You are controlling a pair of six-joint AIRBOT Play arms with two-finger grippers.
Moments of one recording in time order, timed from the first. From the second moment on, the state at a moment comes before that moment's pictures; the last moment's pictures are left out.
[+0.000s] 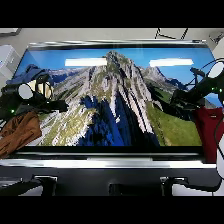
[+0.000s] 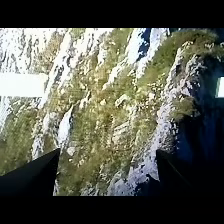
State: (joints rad) left arm -0.12 -1.31 1.21 1.43 -1.21 -1.67; right arm -0.17 -1.49 1.54 -1.40 1.57 1.61
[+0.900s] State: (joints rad) left arm 0.00 -1.31 1.31 1.56 -1.27 -1.73; right arm -0.17 -1.49 1.54 -1.40 1.43 1.62
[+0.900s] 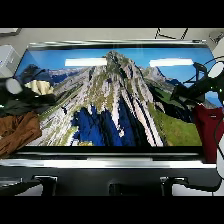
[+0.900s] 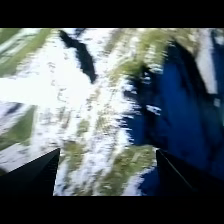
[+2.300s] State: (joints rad) left arm 0.68 -1.46 1.03 1.35 -1.09 -1.36; right arm -0.17 -1.49 1.54 -1.24 1.56 1.77
